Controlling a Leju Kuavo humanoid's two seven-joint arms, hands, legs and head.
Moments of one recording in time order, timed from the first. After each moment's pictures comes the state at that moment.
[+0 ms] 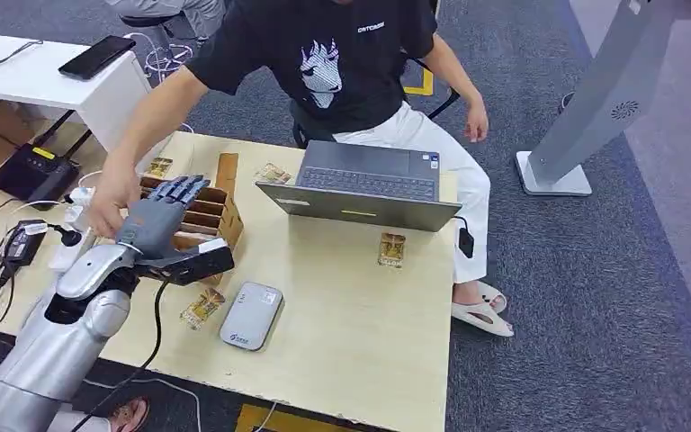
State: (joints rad) left arm -0.49 0.38 -0.49 -1.28 -0.84 -0.10 0.03; right arm -0.07 0.09 -1.16 -0.23 1.03 -0.50 0.10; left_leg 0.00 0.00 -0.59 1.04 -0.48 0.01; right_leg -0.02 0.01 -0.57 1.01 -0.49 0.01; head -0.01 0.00
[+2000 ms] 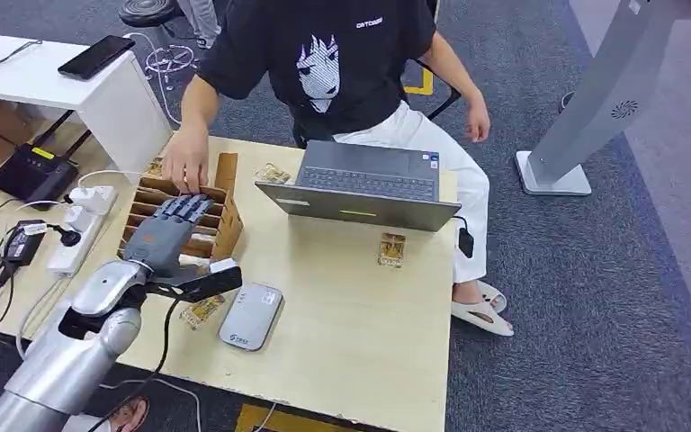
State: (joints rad) left arm -0.44 0.36 -0.51 -1.25 -0.96 -0.07 0.08; right arm -0.07 0.09 -1.18 -0.23 1.04 -0.50 0.11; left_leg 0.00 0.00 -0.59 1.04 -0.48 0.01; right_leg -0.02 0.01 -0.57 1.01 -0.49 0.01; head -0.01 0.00
